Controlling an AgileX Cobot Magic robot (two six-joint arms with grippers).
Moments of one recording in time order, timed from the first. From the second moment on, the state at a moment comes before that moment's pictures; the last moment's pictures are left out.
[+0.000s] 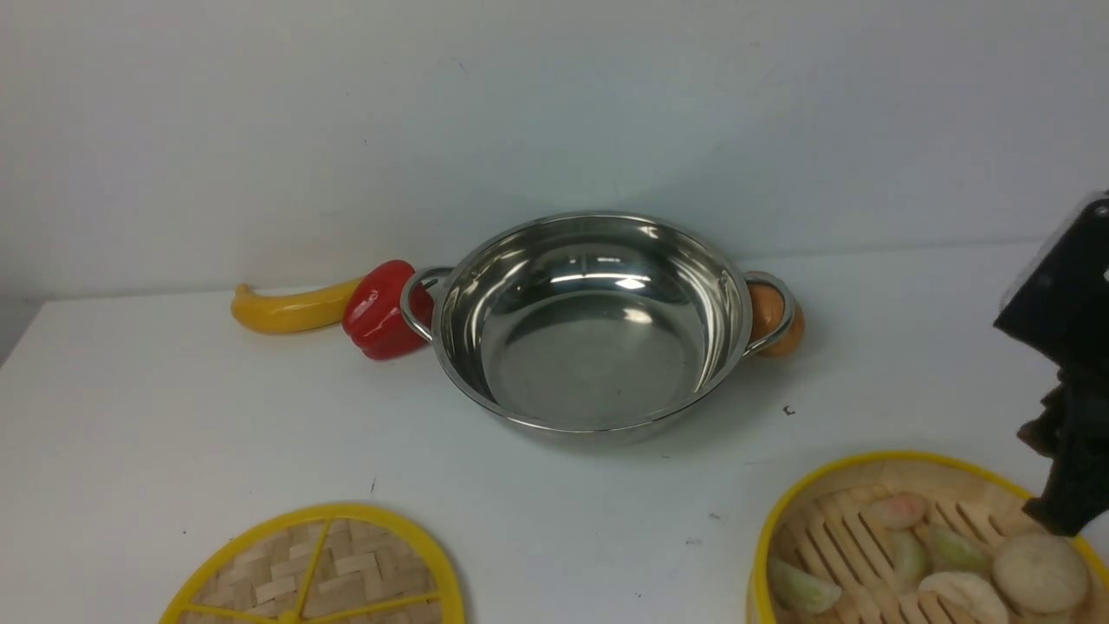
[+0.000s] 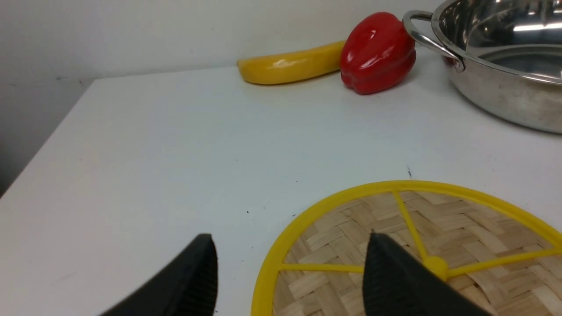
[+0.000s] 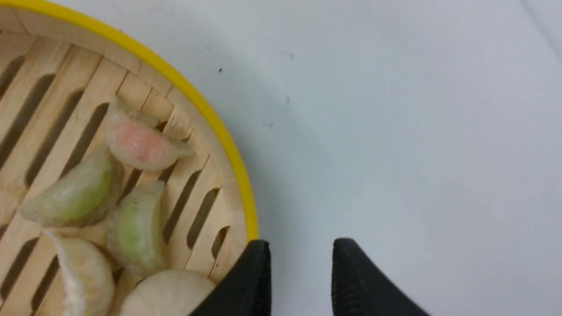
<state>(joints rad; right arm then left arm) 0.28 1.28 -0.78 -0.33 0.68 -0.29 0.06 0.00 0.01 -0.04 0.32 0.08</state>
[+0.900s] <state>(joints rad) 0.26 1.53 -1.00 -0.18 0.87 -0.28 0.06 0.00 0.01 -0.04 0.32 0.08</state>
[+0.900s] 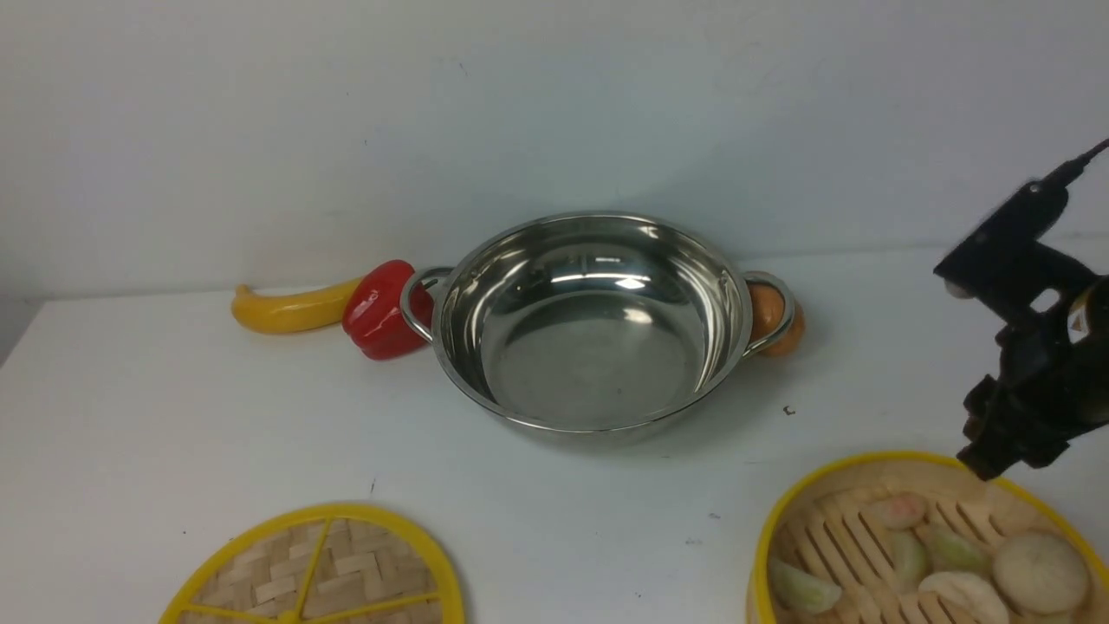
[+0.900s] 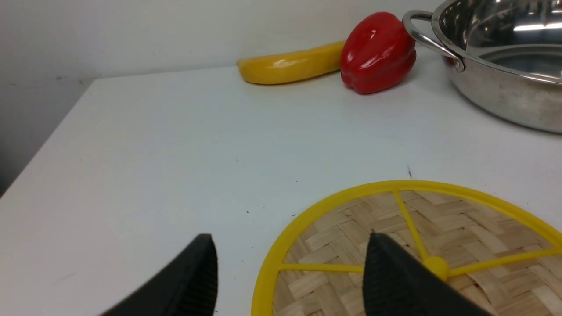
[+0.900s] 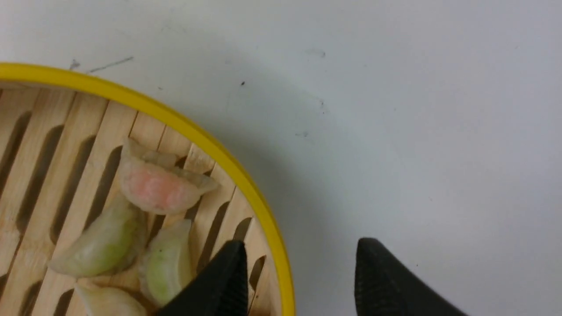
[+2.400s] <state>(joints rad) 0.26 1.81 -1.05 -0.29 0.83 -0.36 0.06 0.00 0.01 -0.04 0.32 0.08</state>
